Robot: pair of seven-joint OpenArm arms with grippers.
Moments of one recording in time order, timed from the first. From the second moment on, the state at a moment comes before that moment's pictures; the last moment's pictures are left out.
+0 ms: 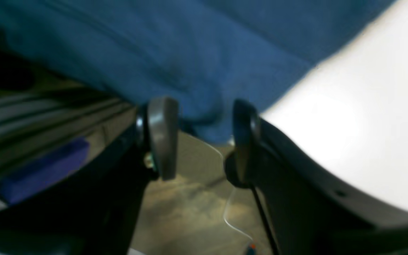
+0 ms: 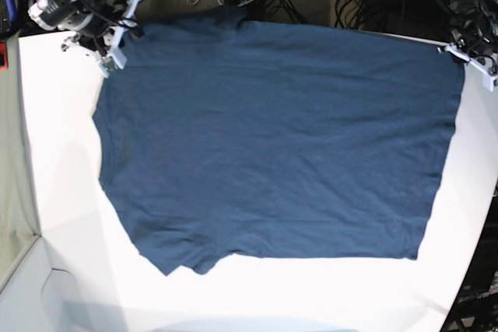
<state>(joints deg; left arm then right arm) 15.9 -16.0 -44.9 83.4 -21.0 -27.4 55.8 -30.2 5.5 18.9 114.2 15.4 39.9 -62.2</state>
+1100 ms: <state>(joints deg) 15.8 -16.0 -44.9 83.4 -21.2 -27.4 56.0 -25.7 6.2 19.5 102.7 17.3 39.9 -55.6</state>
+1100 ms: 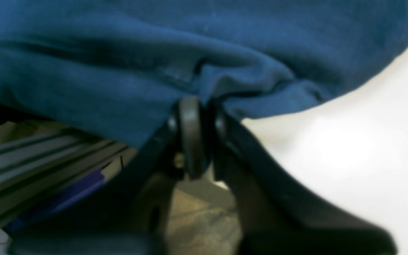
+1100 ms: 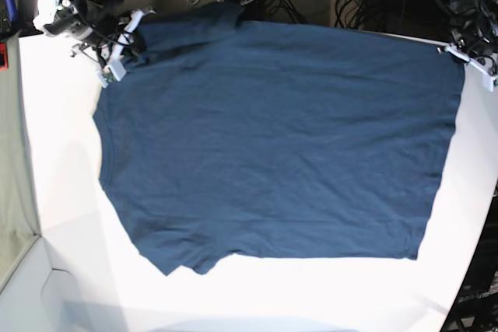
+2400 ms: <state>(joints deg) 11.3 -12.2 -44.9 83.6 -22.1 -27.4 56.2 -16.3 12.2 23.9 109.7 15.4 40.1 -70.5</state>
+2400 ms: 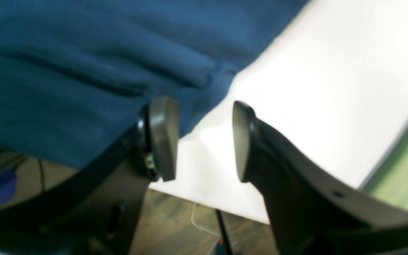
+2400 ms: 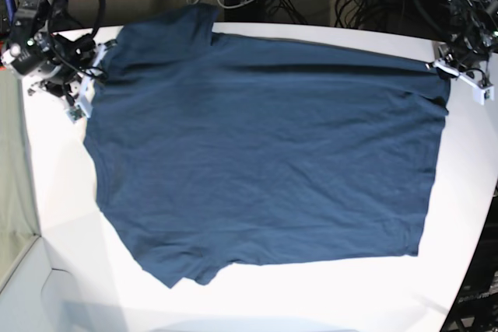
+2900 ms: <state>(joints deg) 12.2 -12.2 -44.9 83.6 -22.7 -27.9 55.8 -24.7 3.4 21.6 115.1 15.2 40.0 -75.4</state>
